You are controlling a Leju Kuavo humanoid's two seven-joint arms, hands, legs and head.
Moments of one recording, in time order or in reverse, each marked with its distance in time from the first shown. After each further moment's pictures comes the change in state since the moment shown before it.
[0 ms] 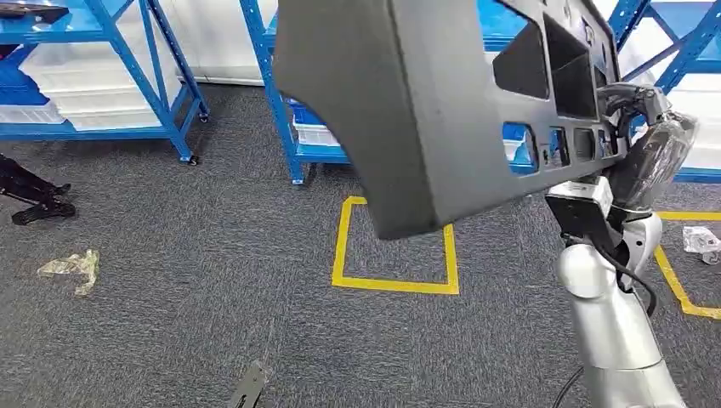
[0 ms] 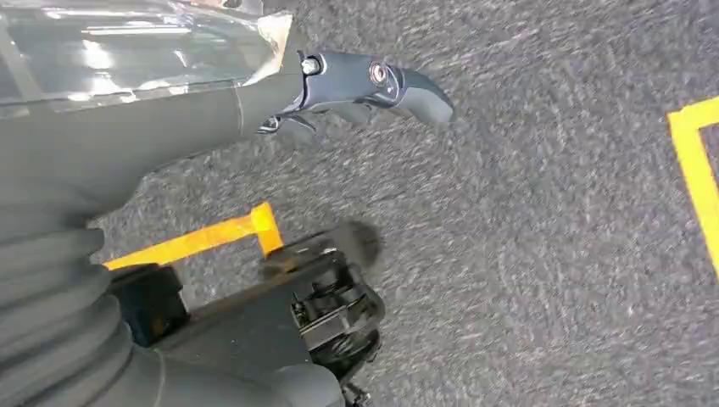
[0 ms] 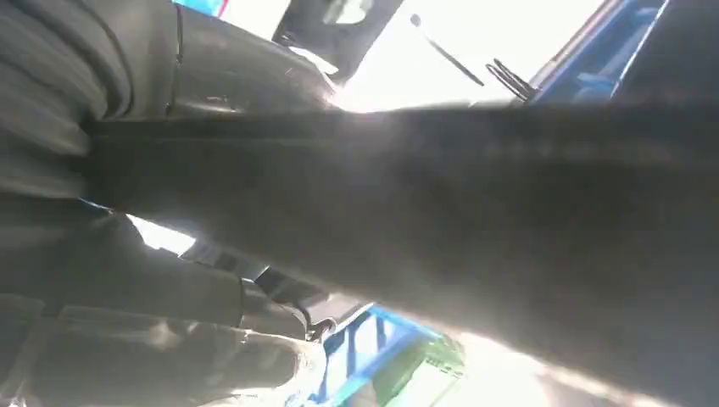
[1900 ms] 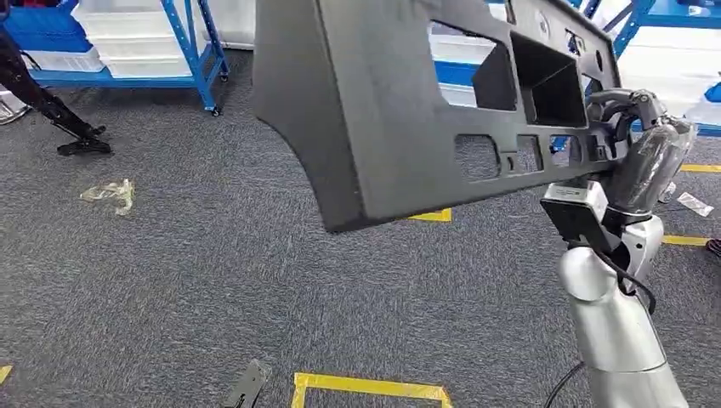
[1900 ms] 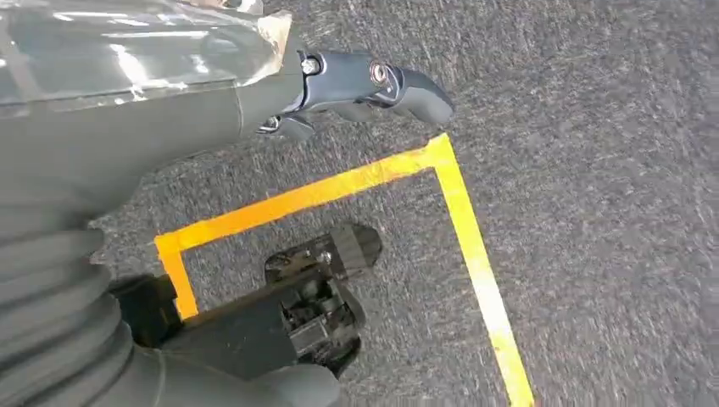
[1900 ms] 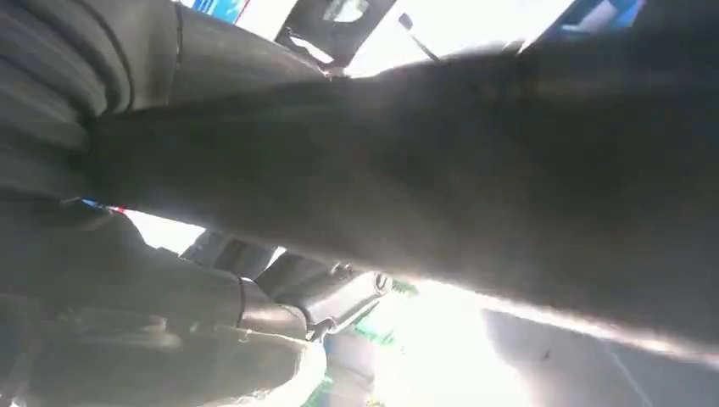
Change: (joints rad) left arm 0.001 -0.002 0.000 -0.006 -0.006 -0.008 -0.015; right arm 0.024 -0.024 0.002 0.001 -0.024 -0.007 0.003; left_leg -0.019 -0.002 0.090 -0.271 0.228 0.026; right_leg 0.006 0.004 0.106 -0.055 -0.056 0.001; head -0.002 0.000
